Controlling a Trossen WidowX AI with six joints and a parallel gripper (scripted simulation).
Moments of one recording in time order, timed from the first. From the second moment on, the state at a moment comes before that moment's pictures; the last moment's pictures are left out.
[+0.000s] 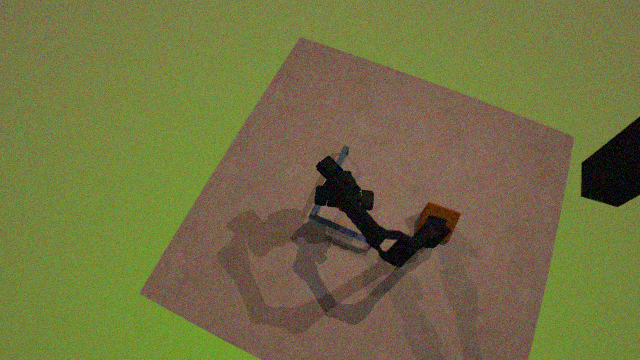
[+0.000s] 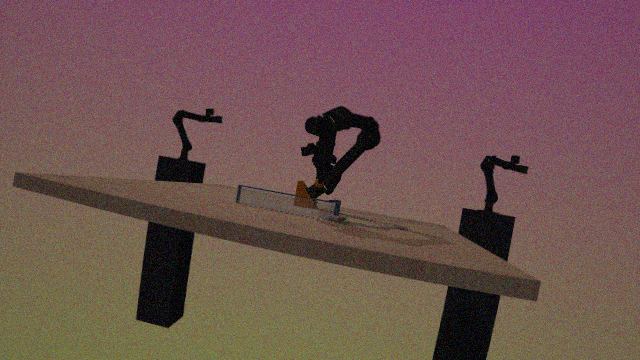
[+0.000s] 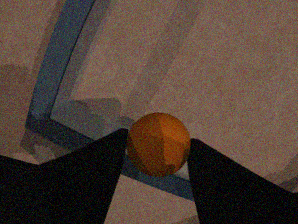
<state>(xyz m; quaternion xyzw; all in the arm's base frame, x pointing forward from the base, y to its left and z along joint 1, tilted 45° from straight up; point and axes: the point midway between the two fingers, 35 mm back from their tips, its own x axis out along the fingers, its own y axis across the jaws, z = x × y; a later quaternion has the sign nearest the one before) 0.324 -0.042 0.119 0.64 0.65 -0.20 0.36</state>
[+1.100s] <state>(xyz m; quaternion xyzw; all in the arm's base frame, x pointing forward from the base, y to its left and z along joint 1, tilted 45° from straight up) 0.320 0.025 0.088 0.69 0.61 -0.29 0.25</state>
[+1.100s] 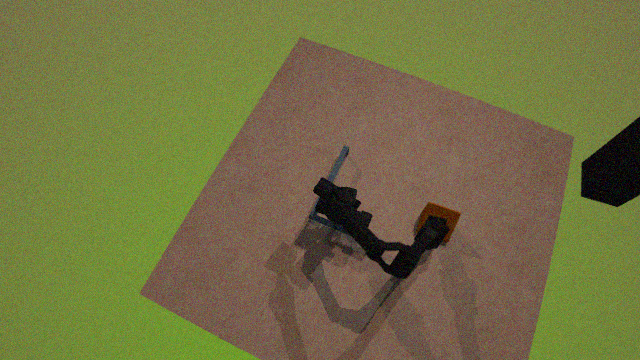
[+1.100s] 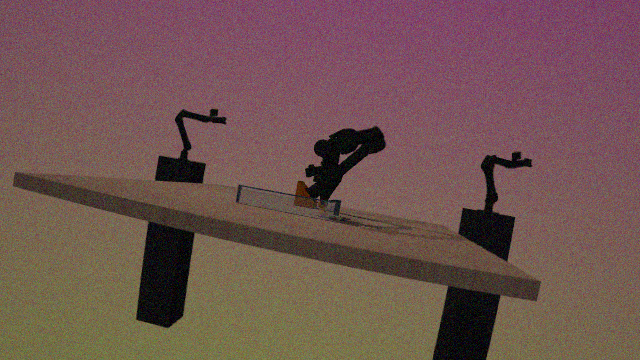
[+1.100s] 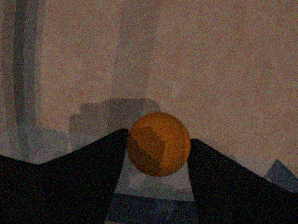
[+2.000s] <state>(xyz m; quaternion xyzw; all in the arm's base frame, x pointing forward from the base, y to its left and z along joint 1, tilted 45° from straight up) 0.322 0.045 0.068 0.69 0.61 -0.29 0.25</state>
